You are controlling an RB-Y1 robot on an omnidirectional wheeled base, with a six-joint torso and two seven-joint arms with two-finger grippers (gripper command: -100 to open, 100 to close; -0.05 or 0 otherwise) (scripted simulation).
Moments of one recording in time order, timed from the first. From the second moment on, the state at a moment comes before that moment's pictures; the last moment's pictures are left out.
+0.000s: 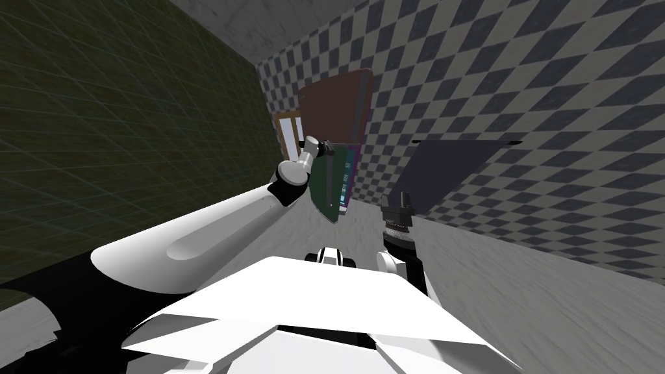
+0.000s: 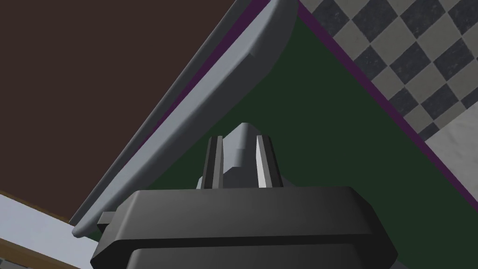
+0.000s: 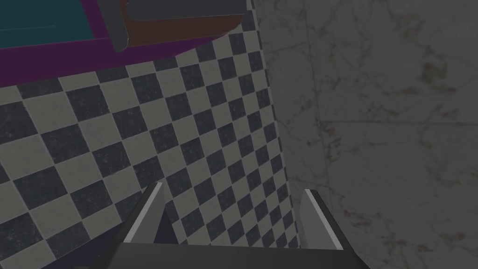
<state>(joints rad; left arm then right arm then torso) -1.65 0.09 1.05 -0.56 0.33 0.64 -0.24 0.48 -0.05 0.04 -2.26 -0.05 -0.51 -0.15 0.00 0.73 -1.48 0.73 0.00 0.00</state>
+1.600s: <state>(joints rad) -1.72 0.03 1.16 -0.51 0.46 0.85 -0.40 0.48 -0.05 0.04 -2.26 -0.05 -0.51 -0.15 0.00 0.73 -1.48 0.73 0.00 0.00</state>
